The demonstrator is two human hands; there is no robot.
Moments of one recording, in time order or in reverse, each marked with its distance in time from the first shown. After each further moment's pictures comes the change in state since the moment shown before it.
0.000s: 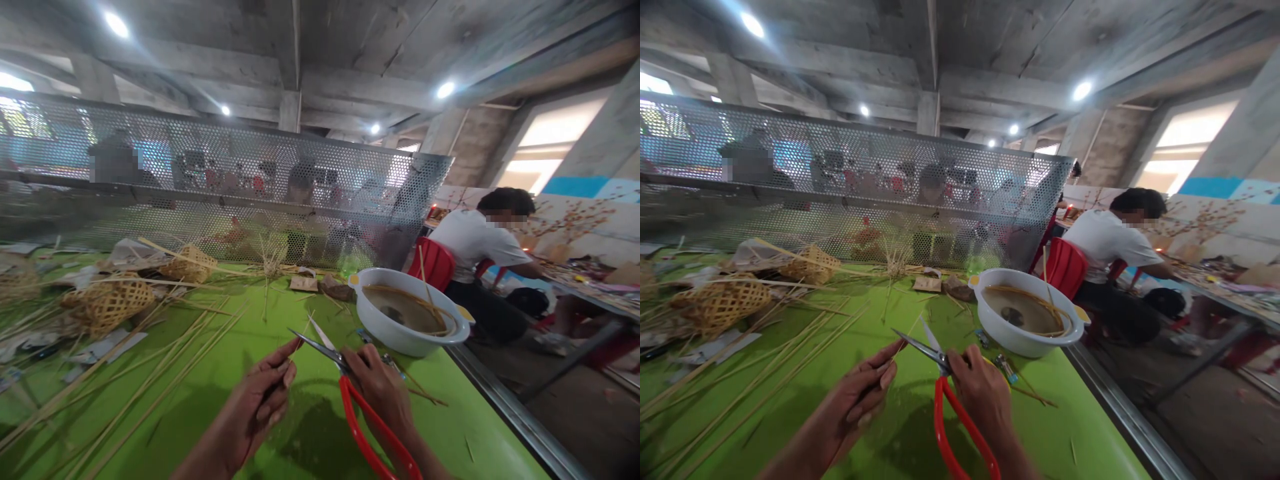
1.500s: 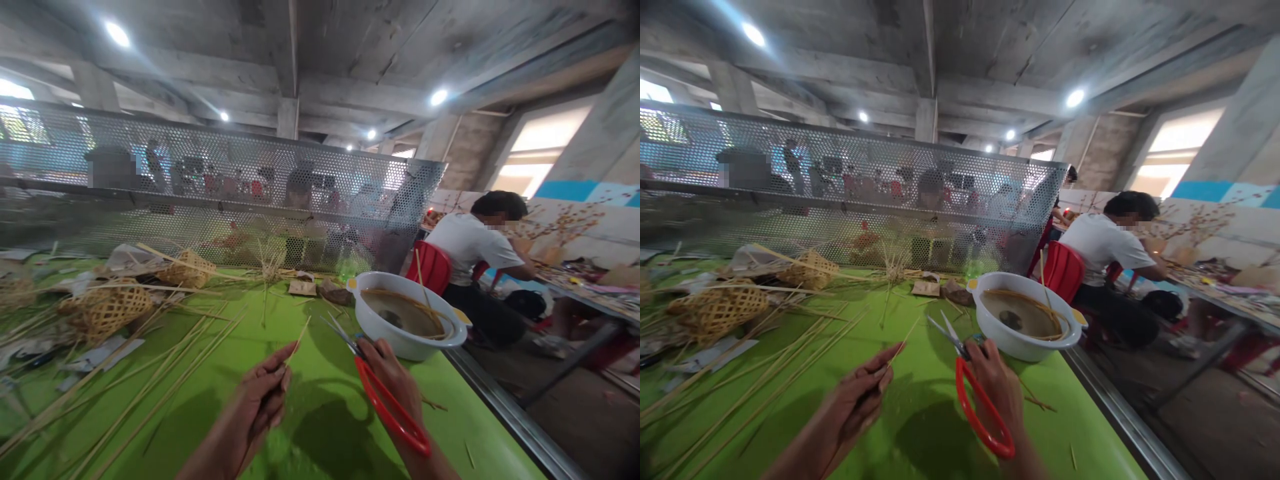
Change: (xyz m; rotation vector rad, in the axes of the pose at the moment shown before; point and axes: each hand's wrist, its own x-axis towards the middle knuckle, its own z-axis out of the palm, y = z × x) left_hand 0.004 -0.005 -0.007 0.064 0.059 0.034; right_hand 0.002 0.021 -0.001 0.067 -0.003 0.153
